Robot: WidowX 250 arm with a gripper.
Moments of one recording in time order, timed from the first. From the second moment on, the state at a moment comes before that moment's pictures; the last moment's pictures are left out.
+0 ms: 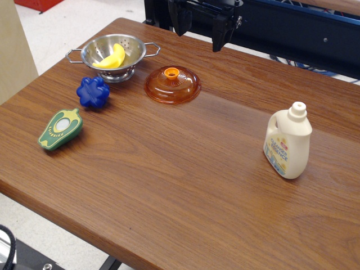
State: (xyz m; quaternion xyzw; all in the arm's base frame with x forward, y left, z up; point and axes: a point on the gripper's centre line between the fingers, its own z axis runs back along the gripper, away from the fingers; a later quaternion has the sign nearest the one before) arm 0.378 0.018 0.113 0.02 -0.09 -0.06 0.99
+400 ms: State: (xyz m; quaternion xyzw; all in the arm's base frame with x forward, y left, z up) arm 0.375 0.019 0.097 0.02 -0.07 -0.06 1.00
